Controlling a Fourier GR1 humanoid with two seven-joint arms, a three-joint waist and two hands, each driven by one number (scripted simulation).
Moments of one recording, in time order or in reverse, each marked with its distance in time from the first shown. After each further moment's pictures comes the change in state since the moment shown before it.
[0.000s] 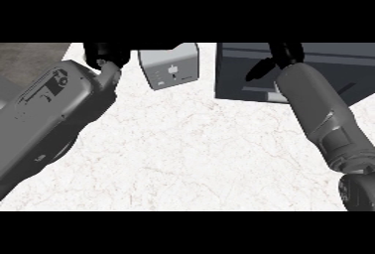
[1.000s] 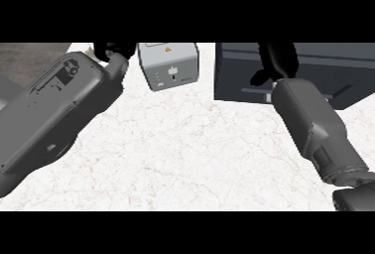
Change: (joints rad) left arm -0.051 -0.035 -0.001 0.108 0.024 -0.004 -0.048; right arm 0.120 0.035 0.274 -0.127 0.269 -0.228 0.254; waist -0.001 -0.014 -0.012
